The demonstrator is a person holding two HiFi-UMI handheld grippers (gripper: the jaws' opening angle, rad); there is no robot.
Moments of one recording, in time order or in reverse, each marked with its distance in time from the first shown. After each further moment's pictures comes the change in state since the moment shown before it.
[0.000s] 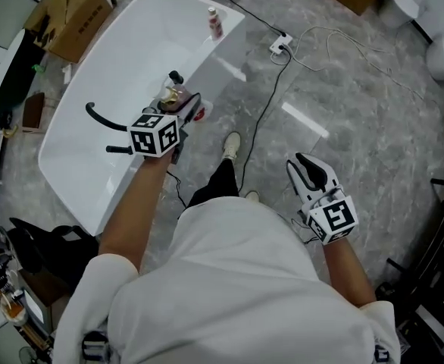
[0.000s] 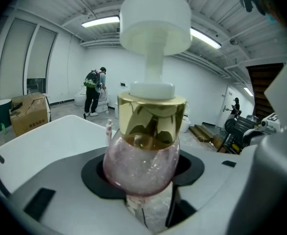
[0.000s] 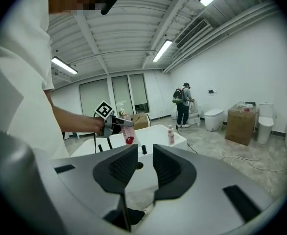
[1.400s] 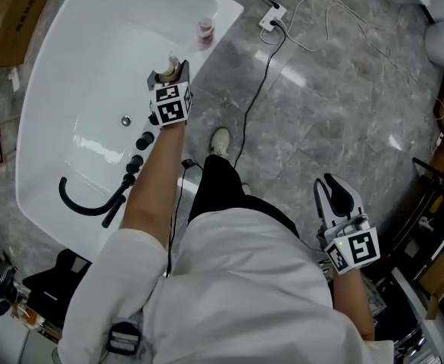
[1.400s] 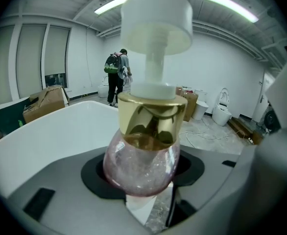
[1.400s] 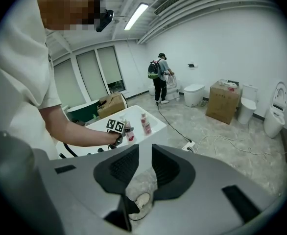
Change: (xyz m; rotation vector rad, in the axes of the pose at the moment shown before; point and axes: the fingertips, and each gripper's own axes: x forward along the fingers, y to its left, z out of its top) left arm 0.331 0.280 -0.044 -0.049 0.094 0.305; right arm 0.187 -0.146 0.054 0.166 0.316 -0.225
